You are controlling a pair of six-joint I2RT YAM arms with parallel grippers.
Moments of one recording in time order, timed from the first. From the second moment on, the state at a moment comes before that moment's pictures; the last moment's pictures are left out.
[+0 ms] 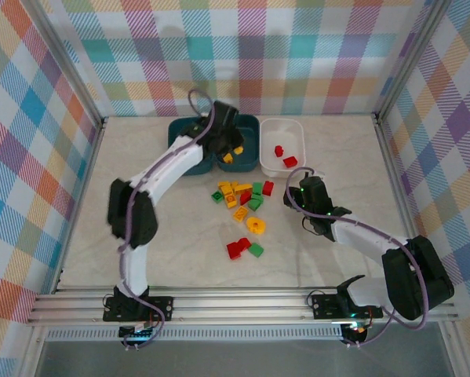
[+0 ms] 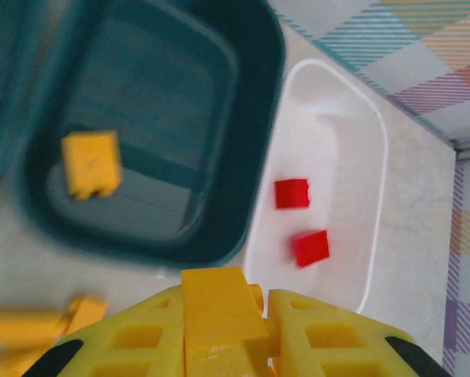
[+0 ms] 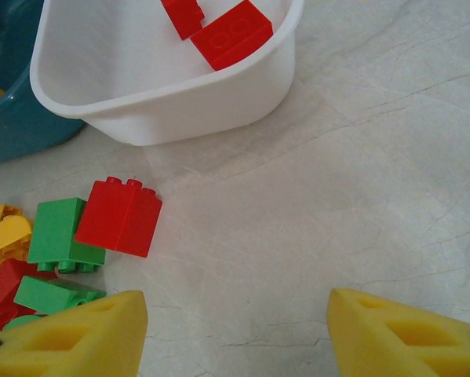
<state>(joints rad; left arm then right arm) -0.54 2.07 1.96 -0.68 -0.03 -0.91 0.47 1.29 0.58 0.00 0.21 0.57</state>
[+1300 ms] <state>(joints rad) -0.60 1.66 1.13 -0.64 -0.21 -0.83 0.47 1.12 0.48 0.00 0.32 0.71</state>
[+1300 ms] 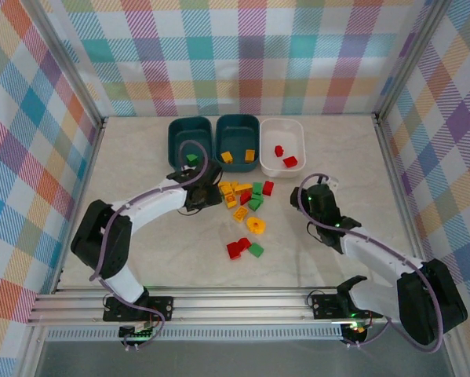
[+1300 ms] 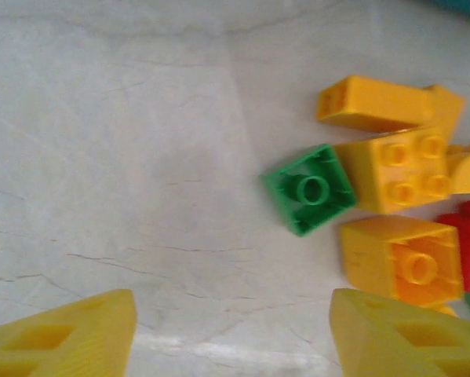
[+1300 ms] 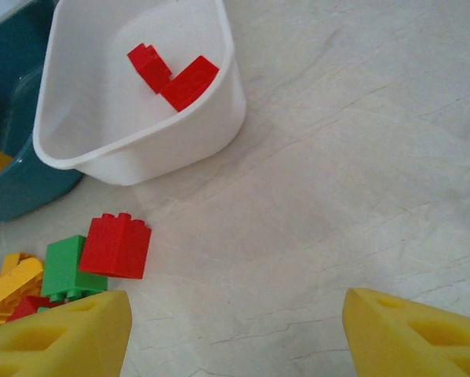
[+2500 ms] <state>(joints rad) -0.59 1.90 1.25 -0.52 -0.22 -0.87 0.47 1.09 0.45 0.02 0.33 0.72</state>
